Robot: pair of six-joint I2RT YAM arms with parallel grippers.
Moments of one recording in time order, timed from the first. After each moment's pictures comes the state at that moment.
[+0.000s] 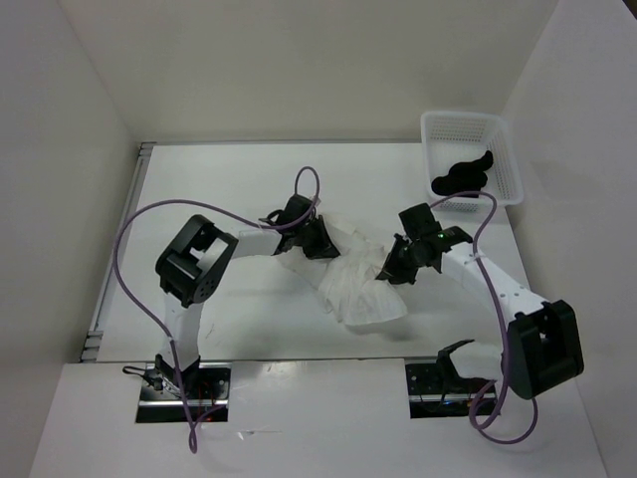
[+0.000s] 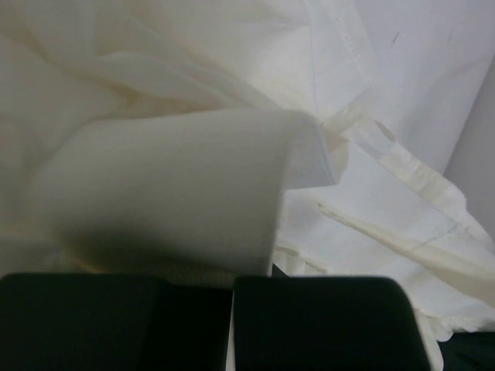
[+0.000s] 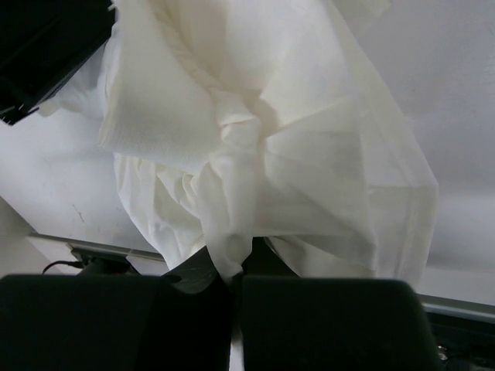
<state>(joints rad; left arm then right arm) -0.58 2.02 1.18 0.04 0.36 -0.91 0.36 1.27 0.86 -0.73 -0.21 0.84</state>
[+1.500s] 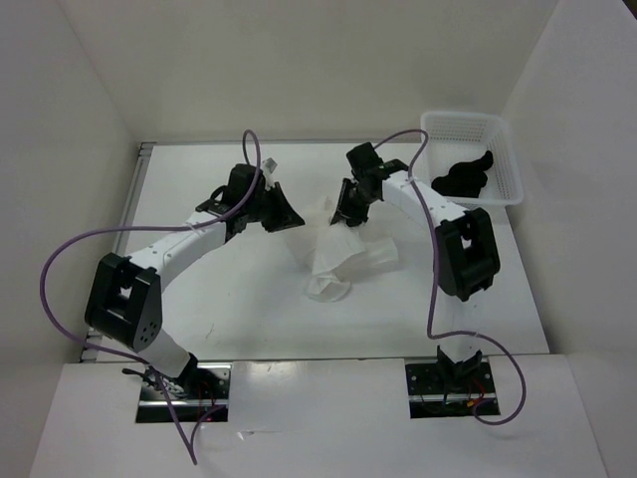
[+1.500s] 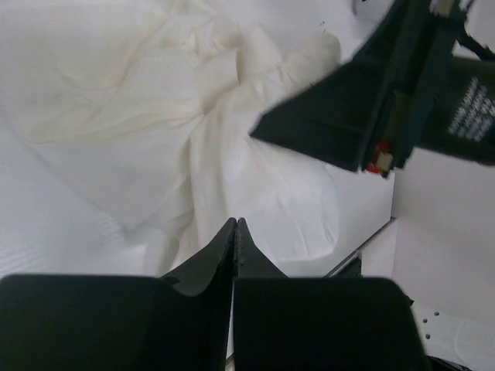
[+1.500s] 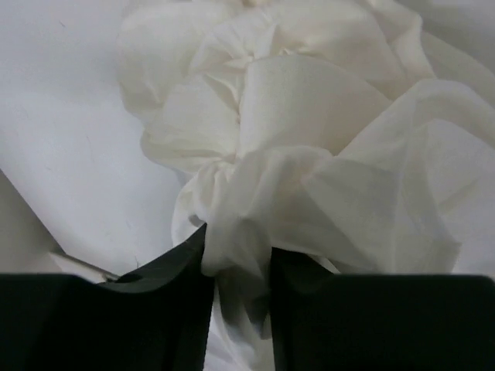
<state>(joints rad) -0.40 1.58 1.15 -0.21 0.37 -0.77 0.44 1.94 1.61 -0.78 -0.22 0.75</state>
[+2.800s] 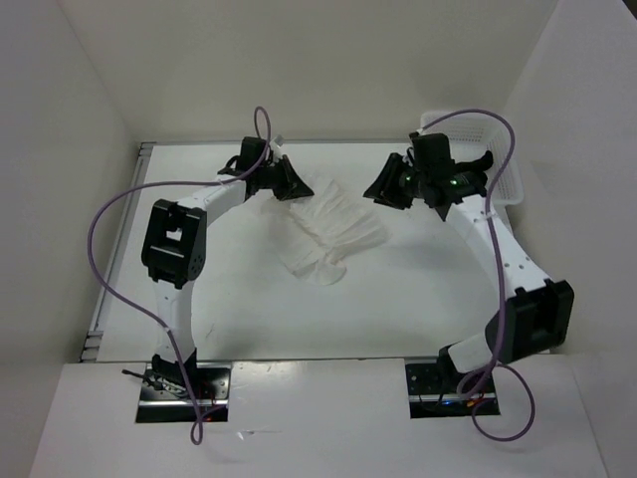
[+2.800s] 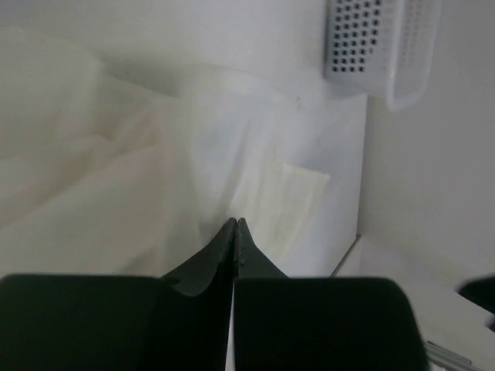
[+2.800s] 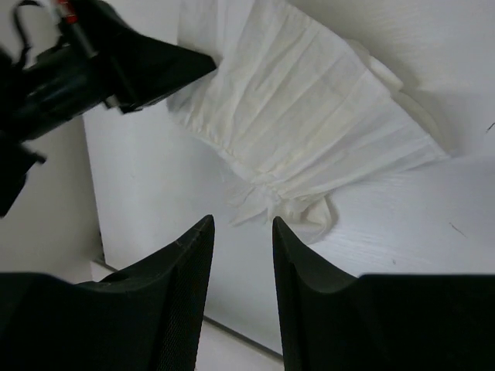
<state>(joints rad) -0.31 2.08 1.61 -0.14 0.61 -0.77 0.29 1.51 1.40 -0.62 -0.26 0.66</state>
